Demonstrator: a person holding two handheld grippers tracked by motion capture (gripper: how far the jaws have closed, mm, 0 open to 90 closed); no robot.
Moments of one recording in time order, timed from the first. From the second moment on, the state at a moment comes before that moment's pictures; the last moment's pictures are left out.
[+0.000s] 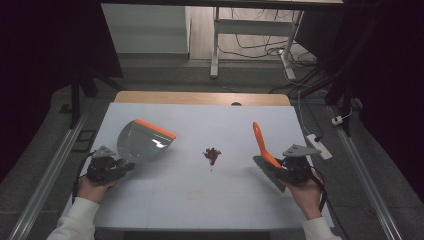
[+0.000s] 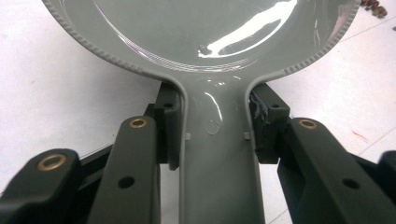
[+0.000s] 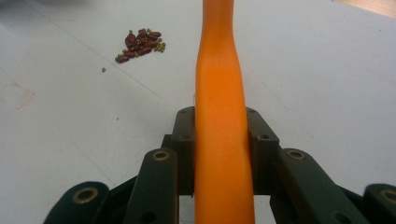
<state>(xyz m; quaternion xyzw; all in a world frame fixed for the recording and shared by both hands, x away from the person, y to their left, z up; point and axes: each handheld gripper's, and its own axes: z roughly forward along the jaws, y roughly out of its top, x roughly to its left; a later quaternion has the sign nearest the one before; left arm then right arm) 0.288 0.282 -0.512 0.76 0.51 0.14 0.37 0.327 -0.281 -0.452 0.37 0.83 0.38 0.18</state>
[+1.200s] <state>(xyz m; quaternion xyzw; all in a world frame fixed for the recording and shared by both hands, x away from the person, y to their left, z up) 0.262 0.248 -0.488 0.84 0.36 0.14 0.38 0.327 -0.272 -0.442 0.36 0.81 0.42 0.19</state>
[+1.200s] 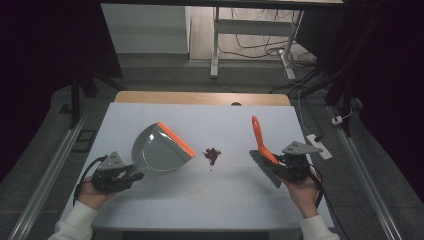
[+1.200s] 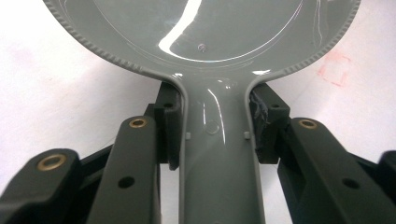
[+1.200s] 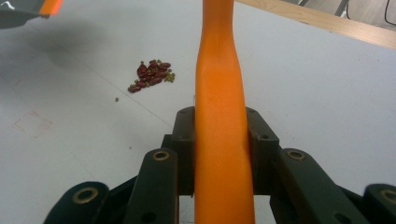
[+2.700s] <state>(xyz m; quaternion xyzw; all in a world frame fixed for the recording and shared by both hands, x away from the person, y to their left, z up) 0.259 0.219 -0.496 0.90 0.30 0.09 0.32 0.338 -0.260 -0.439 0.35 0.80 0.44 0.20</state>
